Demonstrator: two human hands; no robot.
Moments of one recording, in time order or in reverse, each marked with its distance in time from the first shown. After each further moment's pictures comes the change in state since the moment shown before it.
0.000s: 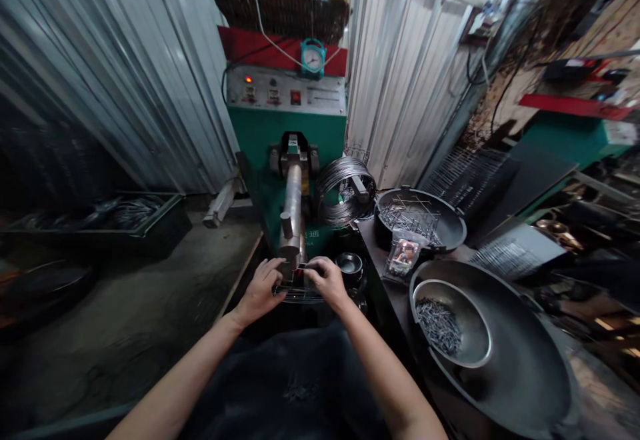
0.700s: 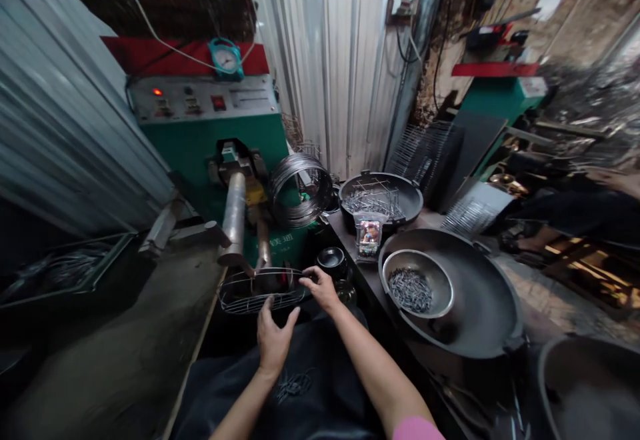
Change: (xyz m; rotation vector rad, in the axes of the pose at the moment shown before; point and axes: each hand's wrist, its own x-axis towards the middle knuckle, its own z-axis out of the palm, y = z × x) left_hand -0.047 0.110 0.092 -0.198 0.273 -0.650; right_hand -0.046 0.071 -0.030 0.204 0.155 0.169
